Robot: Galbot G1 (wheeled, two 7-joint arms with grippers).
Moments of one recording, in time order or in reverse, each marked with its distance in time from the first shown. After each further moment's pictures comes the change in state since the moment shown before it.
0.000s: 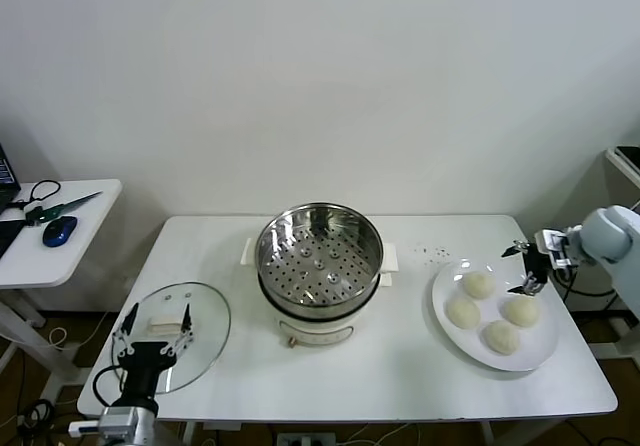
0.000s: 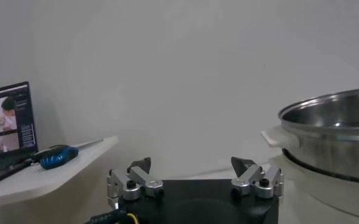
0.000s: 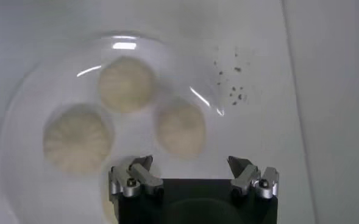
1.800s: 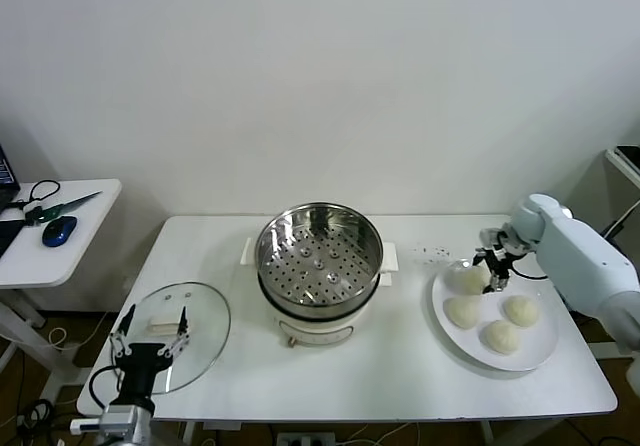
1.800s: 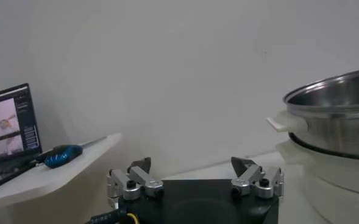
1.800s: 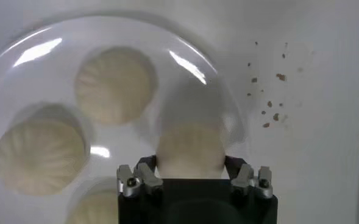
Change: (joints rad) left arm -0.007 0.019 -0.009 0.033 0.031 -0.012 -0.003; right arm 0.202 0.236 -0.187 -0.241 -0.072 0.105 -0.055
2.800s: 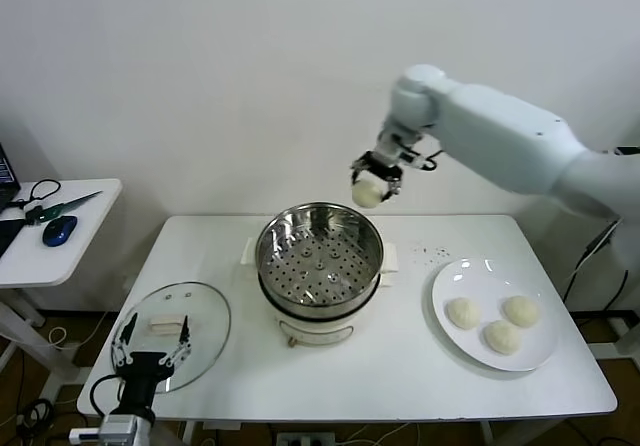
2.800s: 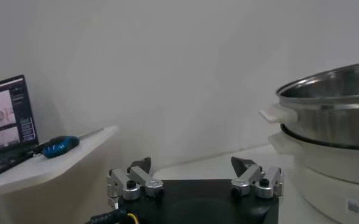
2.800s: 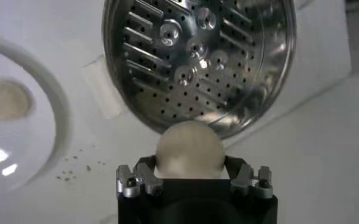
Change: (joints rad) left arm 0.035 0.004 0.006 -0.009 -0.020 0.002 -0.002; right arm 0.493 0.355 -0.471 0.291 0.026 0.380 0.009
